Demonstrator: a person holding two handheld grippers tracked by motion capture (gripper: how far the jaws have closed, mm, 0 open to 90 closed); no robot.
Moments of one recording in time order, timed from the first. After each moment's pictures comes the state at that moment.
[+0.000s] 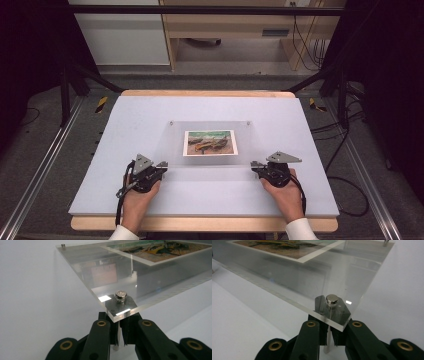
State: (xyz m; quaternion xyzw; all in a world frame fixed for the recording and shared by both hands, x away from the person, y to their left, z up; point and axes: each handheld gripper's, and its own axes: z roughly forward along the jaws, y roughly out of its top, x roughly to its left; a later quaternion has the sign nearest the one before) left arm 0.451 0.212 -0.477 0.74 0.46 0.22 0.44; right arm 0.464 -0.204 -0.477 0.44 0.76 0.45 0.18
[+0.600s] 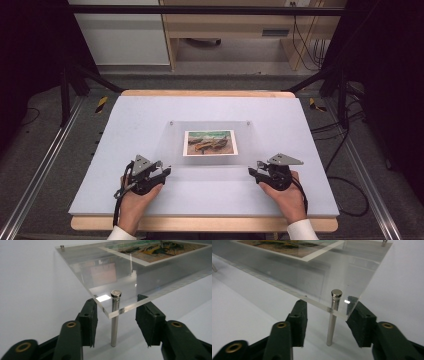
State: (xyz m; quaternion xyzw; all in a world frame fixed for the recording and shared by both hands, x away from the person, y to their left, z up) left arm 0.445 0.212 -0.471 0.75 0.45 0.22 0.44; right arm 0.453 -0.205 -0.472 0.45 0.76 0.44 0.18
